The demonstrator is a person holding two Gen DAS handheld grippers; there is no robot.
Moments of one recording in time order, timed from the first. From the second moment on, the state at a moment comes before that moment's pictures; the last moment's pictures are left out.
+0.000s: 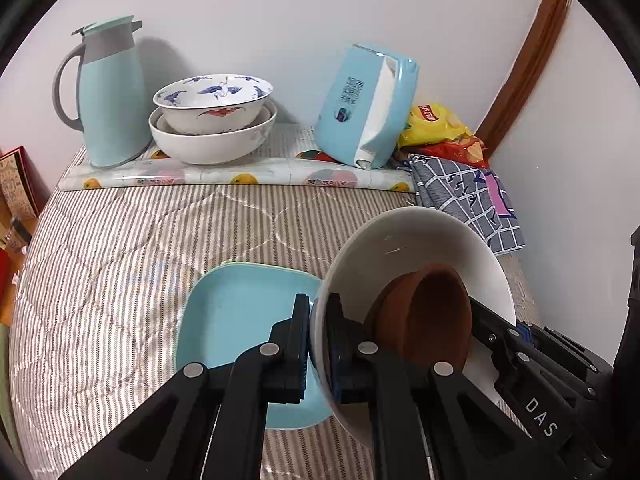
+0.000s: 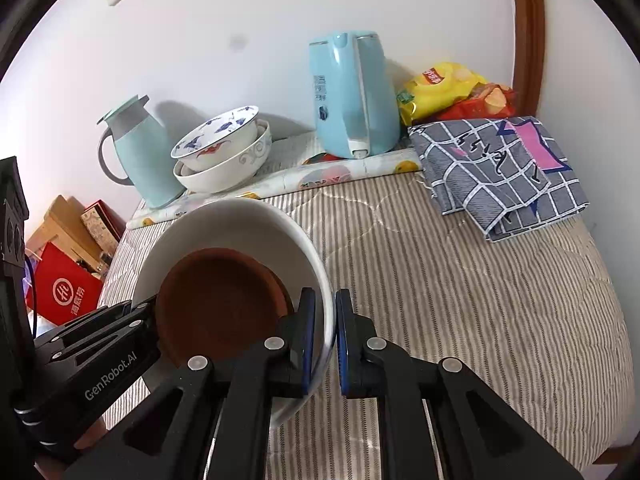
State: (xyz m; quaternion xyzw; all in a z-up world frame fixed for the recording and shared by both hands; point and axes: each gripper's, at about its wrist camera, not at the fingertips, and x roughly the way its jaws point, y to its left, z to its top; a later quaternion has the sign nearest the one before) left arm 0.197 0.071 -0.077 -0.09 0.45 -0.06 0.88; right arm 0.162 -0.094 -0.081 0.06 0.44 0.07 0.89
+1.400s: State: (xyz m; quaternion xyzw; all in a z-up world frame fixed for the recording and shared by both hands) left arm 0.222 0.136 -0.146 -0.13 0.51 -0.02 0.85; right arm 0.201 -0.027 -0.155 0.04 0.52 0.10 0.85
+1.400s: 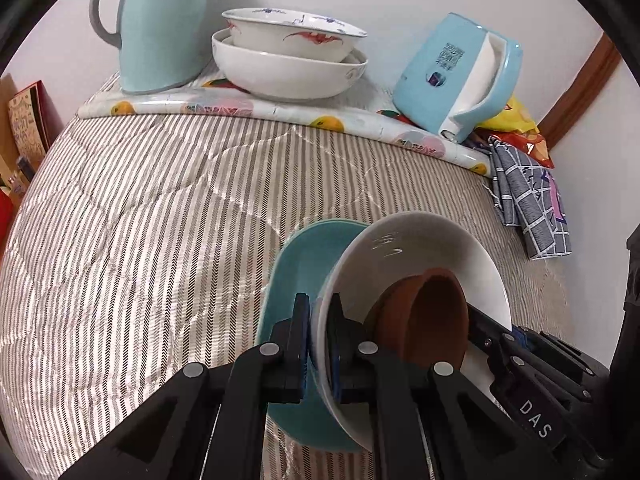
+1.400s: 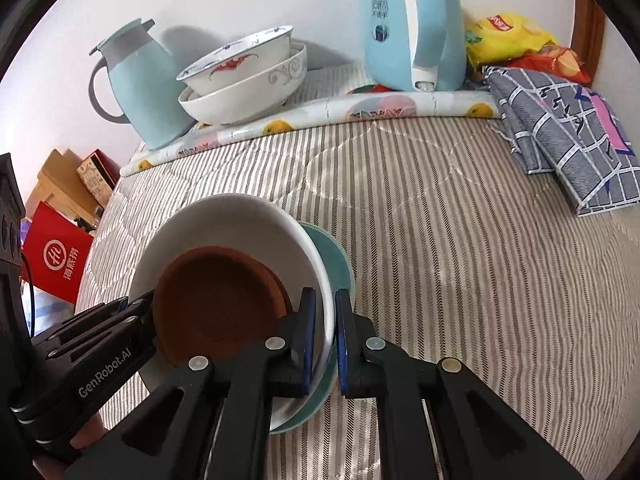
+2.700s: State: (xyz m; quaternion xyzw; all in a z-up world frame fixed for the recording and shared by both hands) left arm 0.193 0.151 -0.122 -0.12 0.49 0.00 0.86; right arm 0.169 -0.028 -0.141 0.00 0.50 0.11 0.86
